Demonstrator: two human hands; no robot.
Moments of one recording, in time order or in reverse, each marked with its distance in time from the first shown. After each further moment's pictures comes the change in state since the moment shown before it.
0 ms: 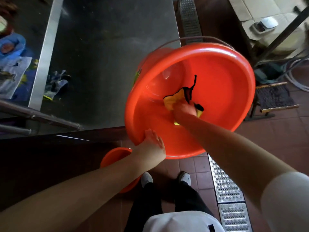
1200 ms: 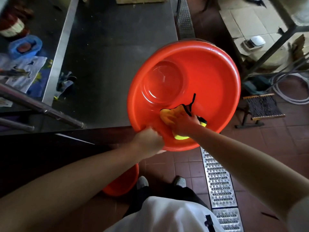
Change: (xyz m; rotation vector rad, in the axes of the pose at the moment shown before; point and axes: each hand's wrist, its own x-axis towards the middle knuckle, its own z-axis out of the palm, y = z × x) left_hand -0.005 -0.030 0.011 -0.225 0.374 0.046; right_hand -0.073 -0.010 -0.029 -0.229 -0.222 -0.189
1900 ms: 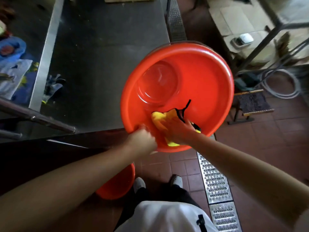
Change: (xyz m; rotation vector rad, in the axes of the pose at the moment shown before) left_hand -0.001 -0.007 -0.003 0.160 -0.181 0.045; right_hand -0.036 -0.016 0.000 -0.031 0.247 -0.173
